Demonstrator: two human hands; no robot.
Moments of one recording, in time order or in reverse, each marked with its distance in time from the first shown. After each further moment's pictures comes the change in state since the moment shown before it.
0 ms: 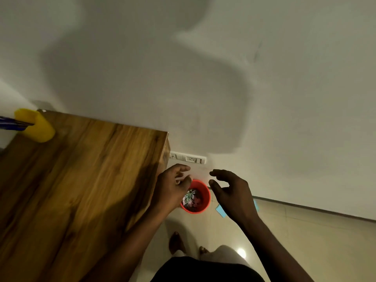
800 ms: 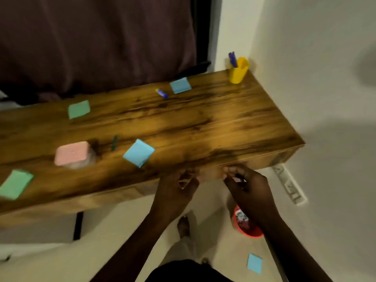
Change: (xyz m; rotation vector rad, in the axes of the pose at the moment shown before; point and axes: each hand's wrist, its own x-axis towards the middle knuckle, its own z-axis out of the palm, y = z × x) left_hand -0.298 0.034 0.010 -0.217 1.043 -0.392; right_hand -0.084 -0.068 0.028 0.041 -0.940 -0.729
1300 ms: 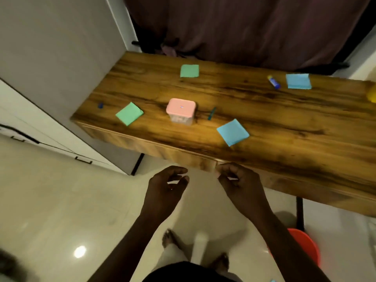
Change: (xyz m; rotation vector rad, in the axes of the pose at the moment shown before) left_hand -0.141 -0.091 -0.182 0.042 0.534 -0.281; right_hand -0.025 -0.071 0.217 -0.050 -0.517 -0.252
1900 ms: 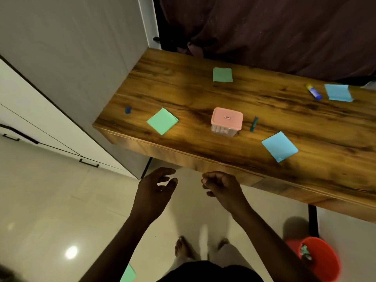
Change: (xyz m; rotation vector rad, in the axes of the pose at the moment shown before) left_hand 0.090 -0.105 -0.165 0.014 -0.003 -0.083; right_hand 0.079 -0.036 0.205 0.327 -0.187 0.398
